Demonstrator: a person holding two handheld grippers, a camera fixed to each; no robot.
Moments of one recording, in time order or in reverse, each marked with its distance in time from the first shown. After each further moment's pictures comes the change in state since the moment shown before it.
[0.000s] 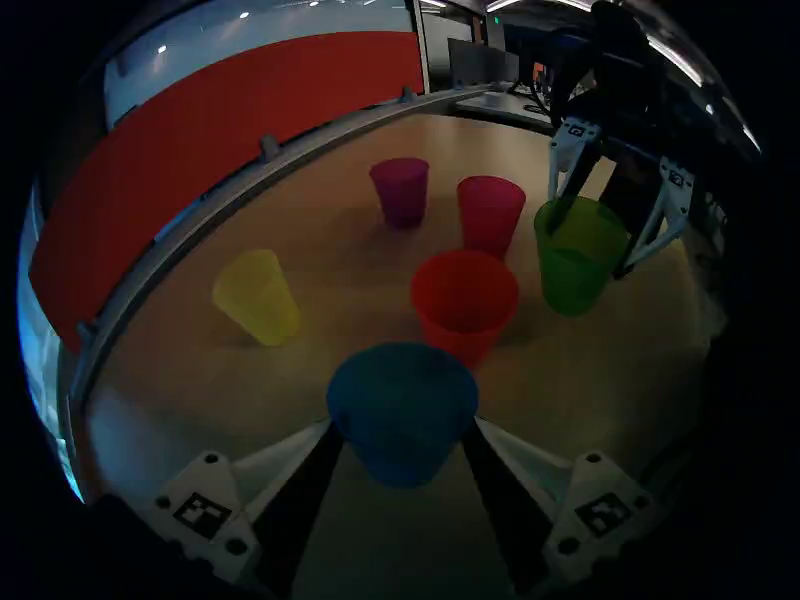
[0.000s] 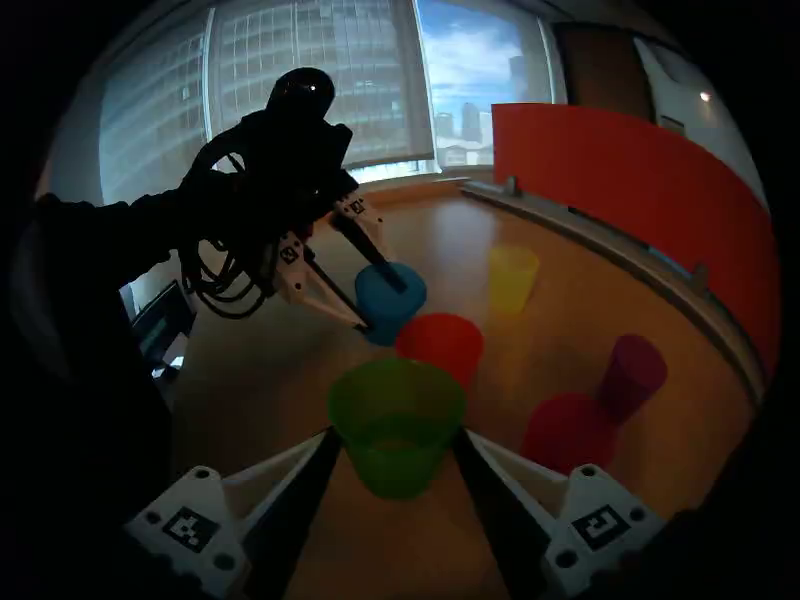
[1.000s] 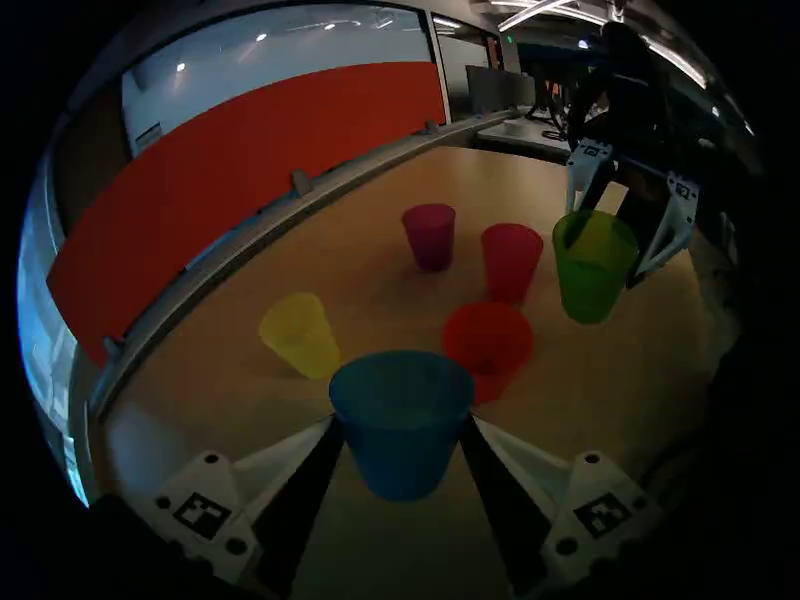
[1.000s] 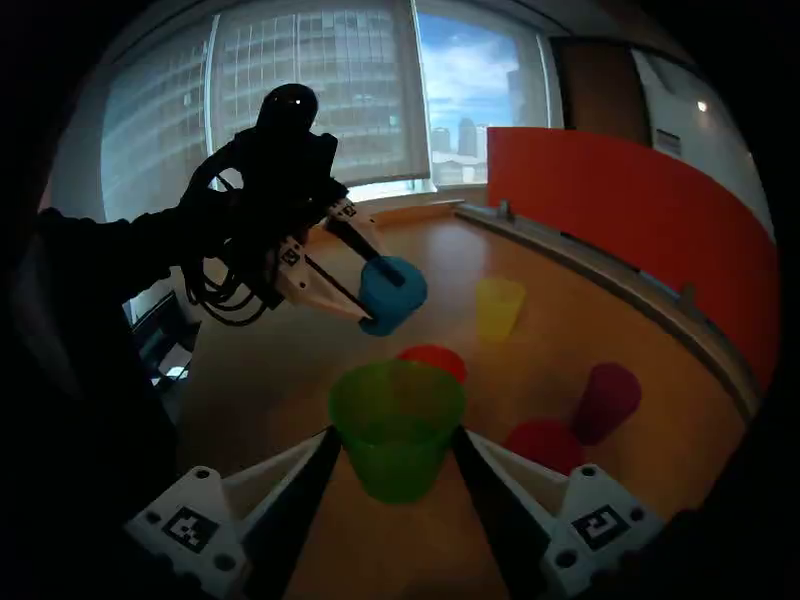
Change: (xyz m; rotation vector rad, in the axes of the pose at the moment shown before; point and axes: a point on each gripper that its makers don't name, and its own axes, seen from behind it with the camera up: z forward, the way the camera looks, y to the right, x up) left arm 0.032 -0.025 -0.031 0.089 0.088 -0.005; right arm 0.026 0.003 -0.022 -0.018 0.046 -0.017
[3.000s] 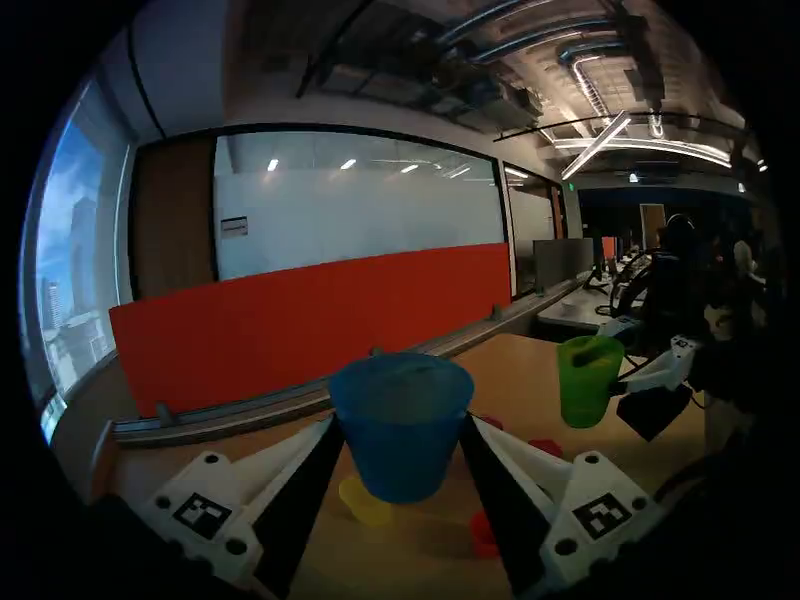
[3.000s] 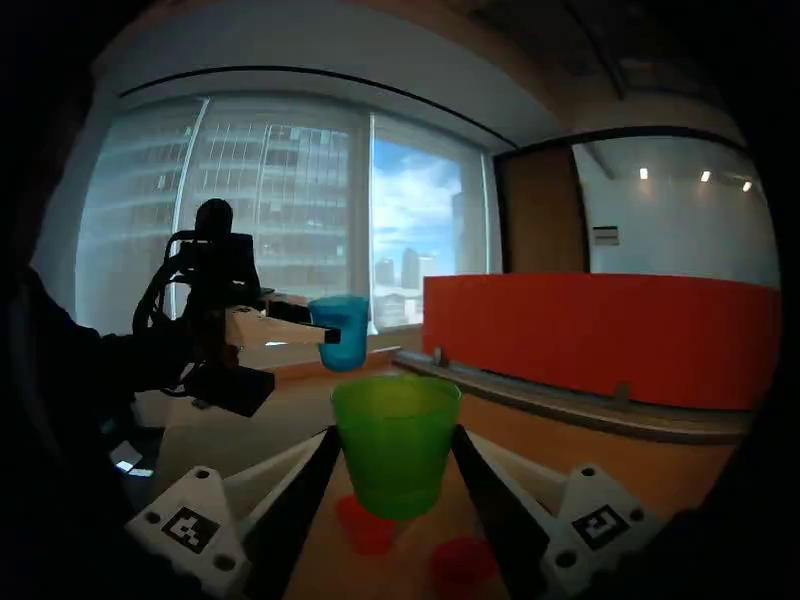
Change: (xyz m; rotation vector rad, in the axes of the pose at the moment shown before) left arm 0.150 -0.052 -0.113 0.214 0.558 -0.184; right arm 0.125 0.037 -0.062 -0.211 0.498 0.000
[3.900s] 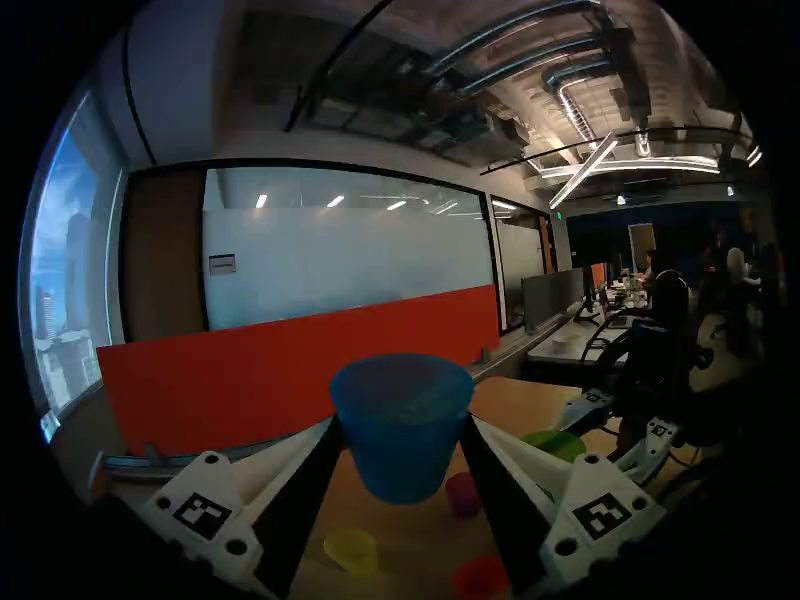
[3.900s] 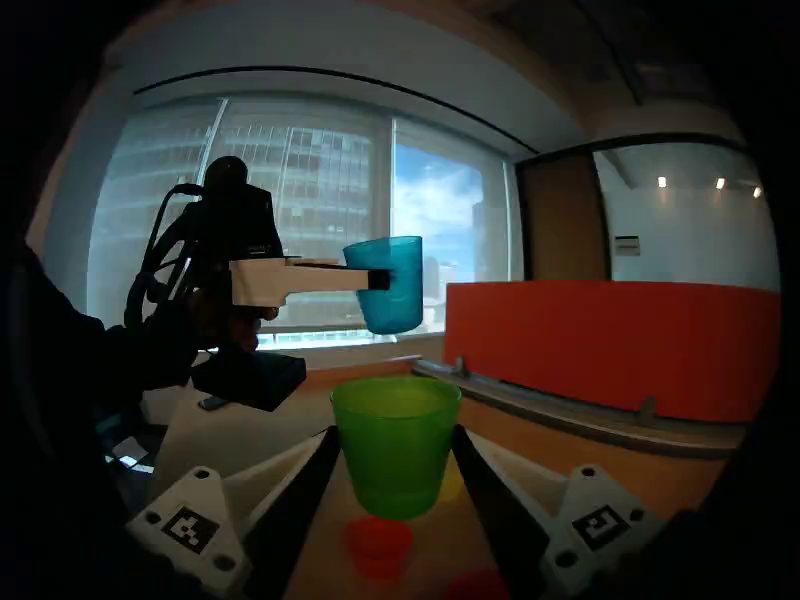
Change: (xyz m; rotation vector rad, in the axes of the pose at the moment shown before) left arm 0.070 0.026 0.025 -0.032 0.136 0.015; right arm 0.000 -0.011 0.046 0.063 0.035 -0.025
